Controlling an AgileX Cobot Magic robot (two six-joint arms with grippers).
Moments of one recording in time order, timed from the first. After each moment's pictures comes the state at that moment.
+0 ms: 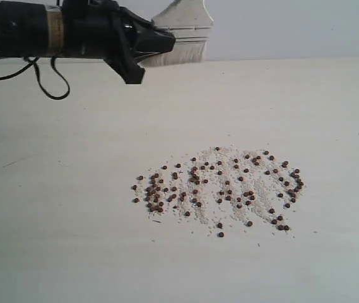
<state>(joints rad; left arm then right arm) -0.36 1.82 -1.17 1.41 -0.80 -0.96 0.26 1.07 -1.03 0.29 0.36 -0.24</state>
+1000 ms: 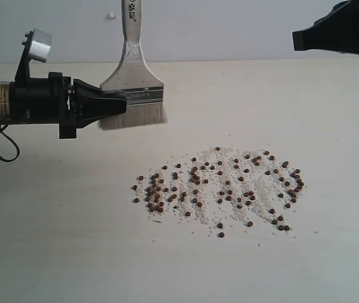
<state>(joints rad) -0.10 1.99 -0.96 1.43 -1.20 -0.87 0.26 1.30 -0.85 -0.07 0.17 0.00</state>
